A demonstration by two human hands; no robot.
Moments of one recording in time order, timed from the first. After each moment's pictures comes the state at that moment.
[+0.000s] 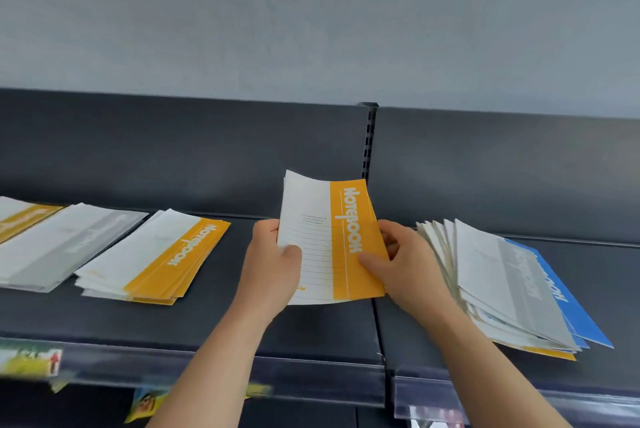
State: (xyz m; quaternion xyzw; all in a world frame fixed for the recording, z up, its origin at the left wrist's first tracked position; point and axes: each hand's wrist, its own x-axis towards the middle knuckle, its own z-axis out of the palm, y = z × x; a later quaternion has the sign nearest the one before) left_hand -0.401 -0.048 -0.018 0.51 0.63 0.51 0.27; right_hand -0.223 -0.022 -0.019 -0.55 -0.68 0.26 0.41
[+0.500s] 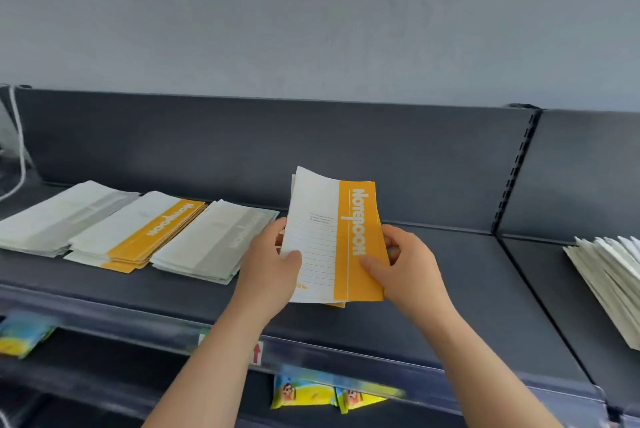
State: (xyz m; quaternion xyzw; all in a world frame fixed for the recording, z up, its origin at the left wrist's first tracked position) left_hand -0.632 -0.099 -0.008 0.51 0.67 0.49 0.23; right_hand -0.459 -0.039 -0.028 -0.52 -0.70 0.30 0.39
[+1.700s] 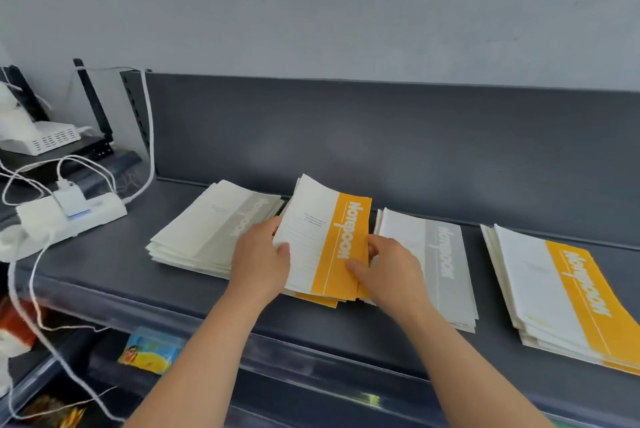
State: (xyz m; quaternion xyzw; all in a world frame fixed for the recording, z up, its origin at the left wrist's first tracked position) left_hand -1.015 -0.079 -0.054 0.54 0.75 0.38 0.08; right_hand -0.836 -0.028 -0.059 -0.56 -0.76 0.22 0.24
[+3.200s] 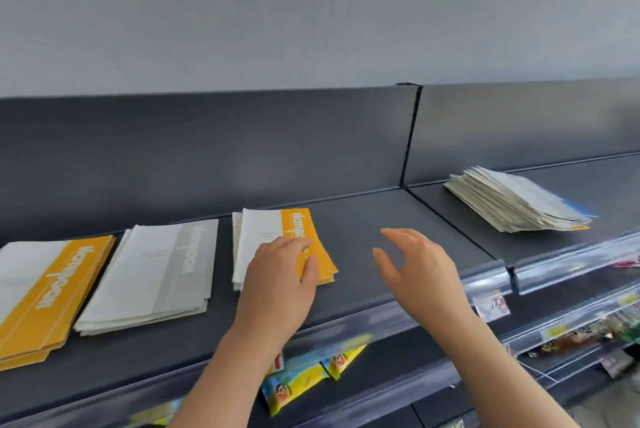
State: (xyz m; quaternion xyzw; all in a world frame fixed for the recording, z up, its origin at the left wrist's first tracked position) left_hand -0.679 -0.098 -0.034 0.77 0.52 0.36 0.10; right_hand -0.493 -0.136 -0.024 -0.73 -0.62 -0.01 0.29
